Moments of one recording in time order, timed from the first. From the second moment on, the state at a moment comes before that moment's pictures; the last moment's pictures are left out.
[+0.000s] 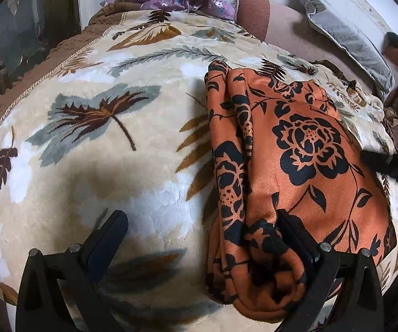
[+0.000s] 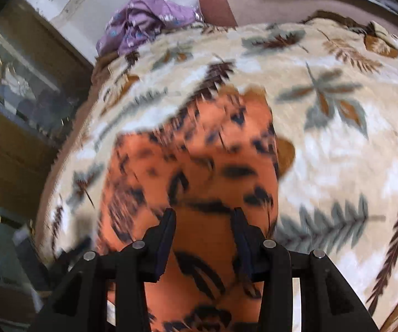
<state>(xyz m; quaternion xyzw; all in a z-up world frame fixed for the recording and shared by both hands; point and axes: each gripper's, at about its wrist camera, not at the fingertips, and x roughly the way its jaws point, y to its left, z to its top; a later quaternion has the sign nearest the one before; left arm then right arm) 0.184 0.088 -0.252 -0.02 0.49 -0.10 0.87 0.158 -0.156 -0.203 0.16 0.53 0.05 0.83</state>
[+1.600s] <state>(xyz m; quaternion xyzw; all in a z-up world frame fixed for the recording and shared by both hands) 0.159 0.069 -0.218 0.06 0.46 -0.03 0.88 0.074 -0.175 -0.183 0.19 0.48 0.10 0.85</state>
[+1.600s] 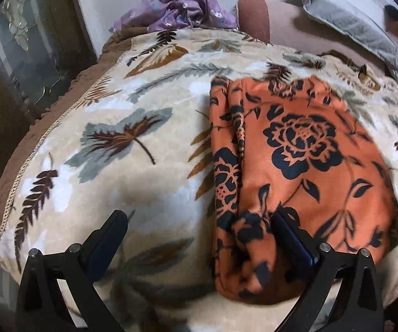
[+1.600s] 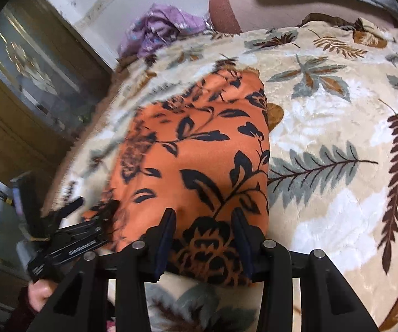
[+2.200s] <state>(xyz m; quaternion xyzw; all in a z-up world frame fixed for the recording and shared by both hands) 0.137 0.008 -0.192 0.15 0.44 0.00 0.88 0.038 -0.209 -0.193 0.23 0.45 0.12 0.85</state>
